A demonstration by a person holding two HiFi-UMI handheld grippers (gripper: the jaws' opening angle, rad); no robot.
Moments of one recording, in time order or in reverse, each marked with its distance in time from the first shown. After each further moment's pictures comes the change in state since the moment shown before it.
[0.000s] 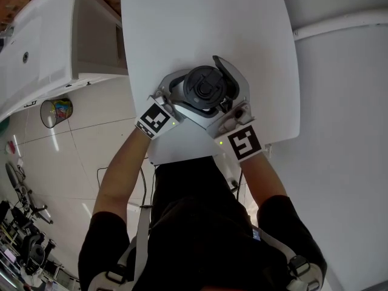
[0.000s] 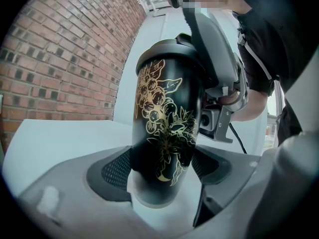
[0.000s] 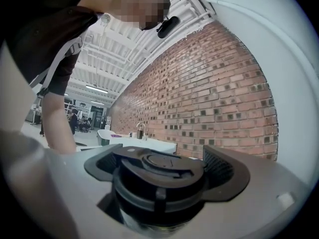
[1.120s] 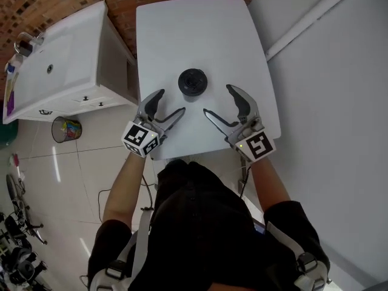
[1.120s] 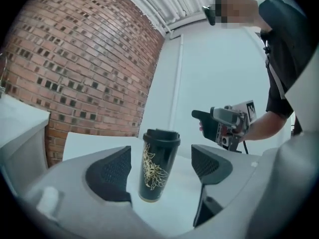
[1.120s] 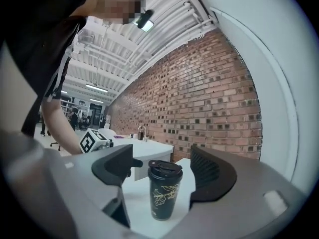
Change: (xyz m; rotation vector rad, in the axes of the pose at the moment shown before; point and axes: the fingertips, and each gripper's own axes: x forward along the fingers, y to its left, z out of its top) left arm -0.109 -0.018 0.065 -0.099 -0.163 0.316; right arm -0.109 0.009 0.049 -0.046 0.001 -0.036
